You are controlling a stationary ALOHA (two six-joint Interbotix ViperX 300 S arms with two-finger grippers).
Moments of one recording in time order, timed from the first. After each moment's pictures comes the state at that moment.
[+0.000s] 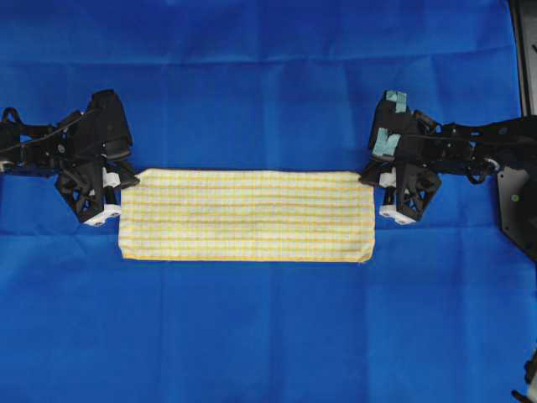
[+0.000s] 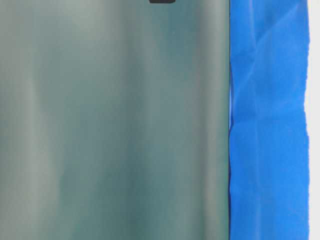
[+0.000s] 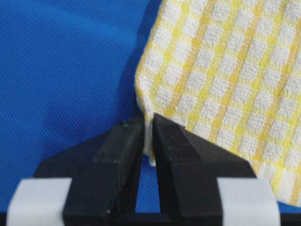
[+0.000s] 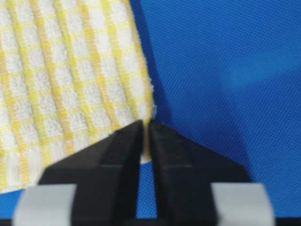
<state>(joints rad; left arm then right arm) 0.11 -0.12 1.10 -0.05 0.01 -0.19 -0.16 -0.13 1.08 0.35 0.02 -0.03</state>
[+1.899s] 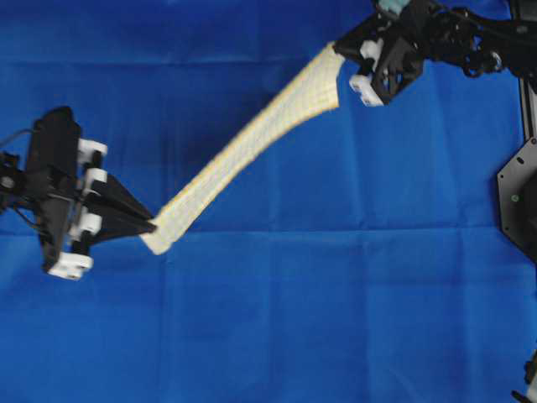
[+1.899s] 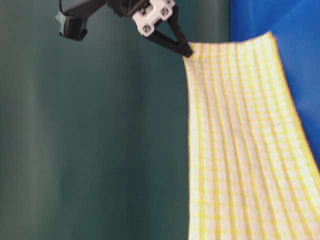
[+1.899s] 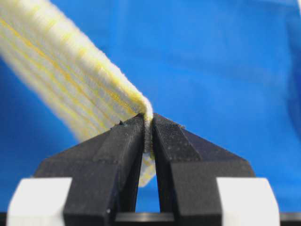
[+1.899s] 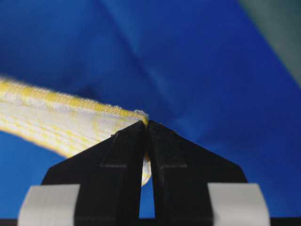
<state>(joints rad) -0.17 -0.43 1.01 -0.05 -0.09 -0.29 -0.53 -0.22 0.79 0.23 0.08 -0.03</state>
